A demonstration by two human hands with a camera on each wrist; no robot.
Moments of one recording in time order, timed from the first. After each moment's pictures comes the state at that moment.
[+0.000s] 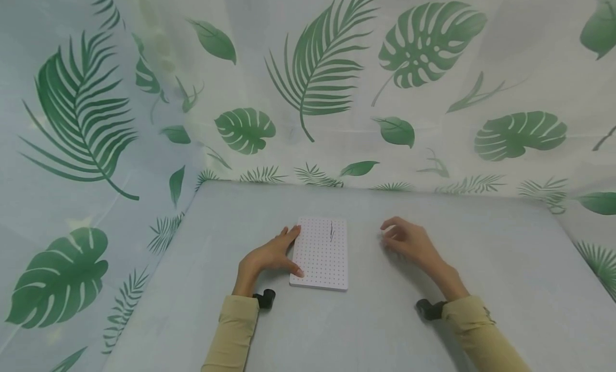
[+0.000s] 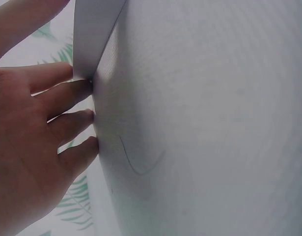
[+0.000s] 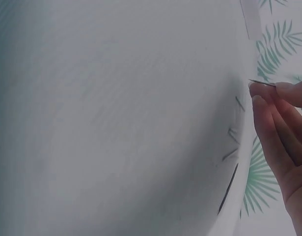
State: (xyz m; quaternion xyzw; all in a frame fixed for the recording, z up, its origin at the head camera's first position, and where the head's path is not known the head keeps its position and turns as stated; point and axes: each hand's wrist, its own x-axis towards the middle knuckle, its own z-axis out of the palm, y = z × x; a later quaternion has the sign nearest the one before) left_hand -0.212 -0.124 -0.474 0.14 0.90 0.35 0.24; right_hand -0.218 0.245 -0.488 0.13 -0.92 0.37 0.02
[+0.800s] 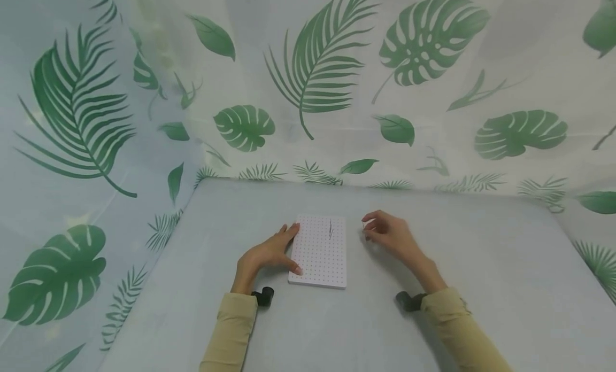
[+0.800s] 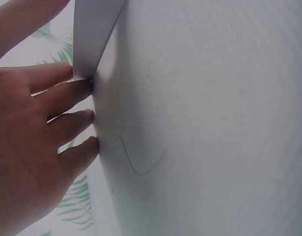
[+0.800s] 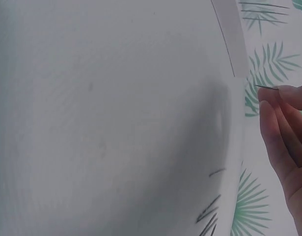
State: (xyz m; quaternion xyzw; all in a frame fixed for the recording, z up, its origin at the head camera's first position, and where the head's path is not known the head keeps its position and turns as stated) left_hand -0.214 -0.125 -0.477 0.14 0.90 0.35 0.24; right_hand -0.228 0.205 -0.481 0.15 -0.90 0.41 0.02
